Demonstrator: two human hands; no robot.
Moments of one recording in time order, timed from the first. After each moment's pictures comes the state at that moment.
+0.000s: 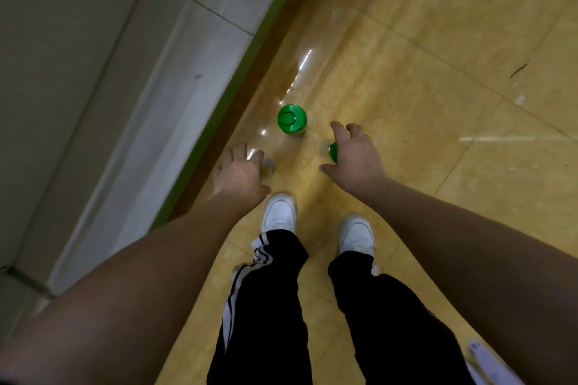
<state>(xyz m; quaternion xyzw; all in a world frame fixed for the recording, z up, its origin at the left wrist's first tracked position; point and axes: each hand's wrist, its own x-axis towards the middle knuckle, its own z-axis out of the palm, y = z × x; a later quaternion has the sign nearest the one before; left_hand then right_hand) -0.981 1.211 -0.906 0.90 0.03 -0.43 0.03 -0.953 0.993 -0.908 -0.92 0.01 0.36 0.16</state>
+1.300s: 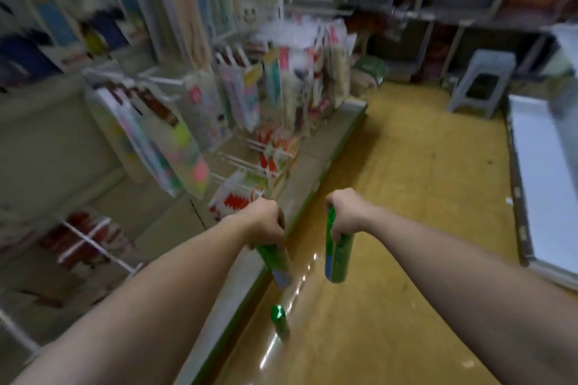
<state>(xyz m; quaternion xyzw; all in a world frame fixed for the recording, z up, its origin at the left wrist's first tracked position) -0.898 1.113 -0.300 0.95 -0.07 -0.29 0.12 -0.895 0.908 -0.303 -0.97 -0.07 0.22 0.11</state>
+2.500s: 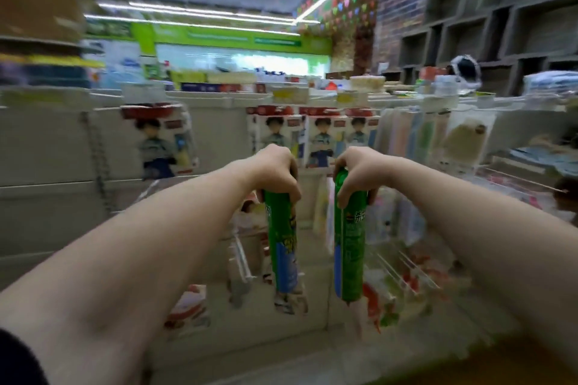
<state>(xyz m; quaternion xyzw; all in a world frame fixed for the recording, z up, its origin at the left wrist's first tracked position) -1.168 1.226 0.024 0.96 0.21 0.08 0.16 -1.036 1.067 0.038 -0.88 -0.45 0.10 0.15</state>
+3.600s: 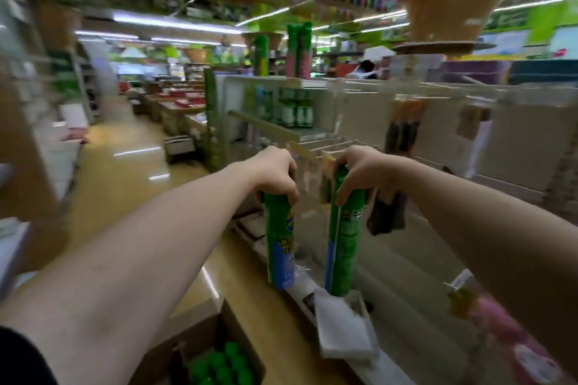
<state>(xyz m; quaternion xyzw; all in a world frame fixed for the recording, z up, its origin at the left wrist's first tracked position) -1.915 1.362 -0.001 0.67 0.73 0.11 0.08 -1.719 1.428 0.016 -0.47 -0.85 0.22 0.07</state>
